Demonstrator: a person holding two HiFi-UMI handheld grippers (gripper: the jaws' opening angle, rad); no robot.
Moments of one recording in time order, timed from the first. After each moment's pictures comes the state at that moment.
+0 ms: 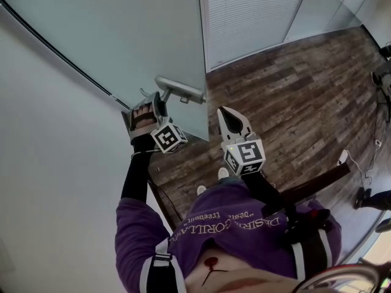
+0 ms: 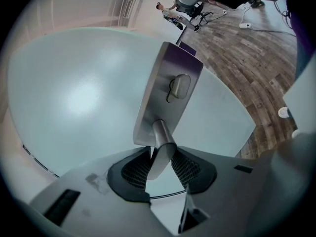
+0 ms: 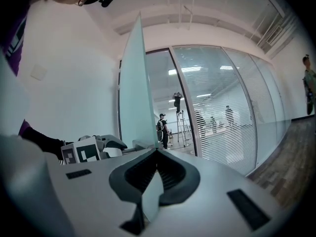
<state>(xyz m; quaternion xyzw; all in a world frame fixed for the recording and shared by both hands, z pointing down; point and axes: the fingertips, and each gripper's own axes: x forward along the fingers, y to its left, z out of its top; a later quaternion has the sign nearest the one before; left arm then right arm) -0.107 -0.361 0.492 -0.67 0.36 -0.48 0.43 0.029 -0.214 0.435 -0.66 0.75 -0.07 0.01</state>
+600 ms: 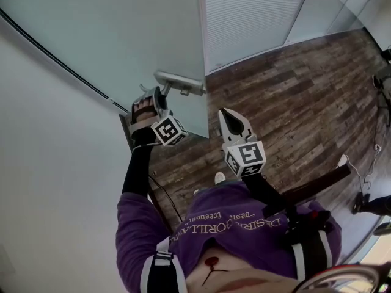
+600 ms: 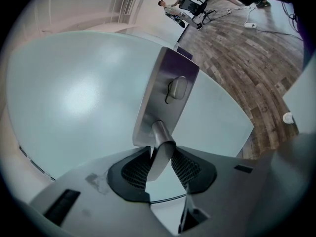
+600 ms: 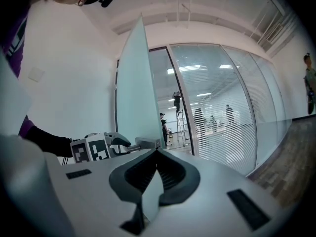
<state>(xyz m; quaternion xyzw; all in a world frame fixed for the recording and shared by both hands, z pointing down) -0.058 -0.400 0.493 -0.67 0.37 -0.49 0.42 0.073 -0.233 0.440 -0.66 0.75 -0.07 0.01</state>
